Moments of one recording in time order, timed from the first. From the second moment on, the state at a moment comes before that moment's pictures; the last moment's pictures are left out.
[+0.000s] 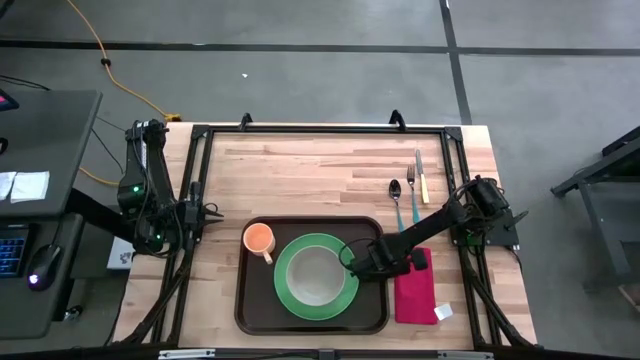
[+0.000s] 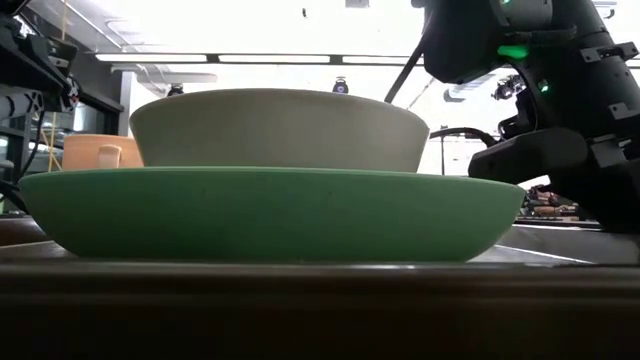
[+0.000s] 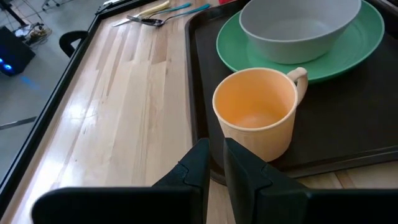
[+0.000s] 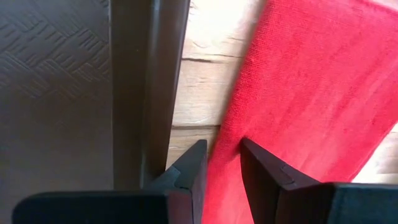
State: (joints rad) left arm -1.30 0.41 0.53 -1.34 -1.04 -0.89; right arm 0.40 1.93 1.16 -0.98 -0.23 1.77
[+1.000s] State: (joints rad) left arm -1.30 0.41 0.53 -1.34 -1.04 -0.89; right arm 0.40 1.93 1.16 -0.99 -0.25 1.80
